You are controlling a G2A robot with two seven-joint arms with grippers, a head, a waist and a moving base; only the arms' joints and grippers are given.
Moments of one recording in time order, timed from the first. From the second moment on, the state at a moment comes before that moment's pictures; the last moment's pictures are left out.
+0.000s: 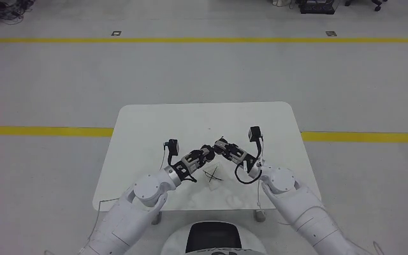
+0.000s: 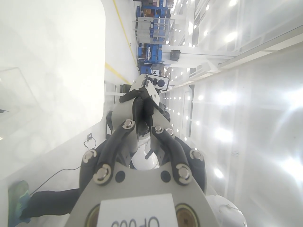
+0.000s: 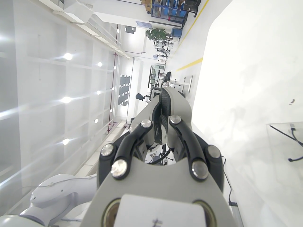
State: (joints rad) left arm 1.49 -1.18 -1.03 -1.58 -0.40 -0.08 -0.39; right arm -1.38 -1.21 1.01 -1.37 0.30 -0.33 0.49
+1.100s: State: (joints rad) left arm 1.52 -1.11 -1.18 -1.59 -0.32 -0.02 -0.70; right arm -1.37 -1.17 1.13 -1.34 0.35 -0.23 0.85
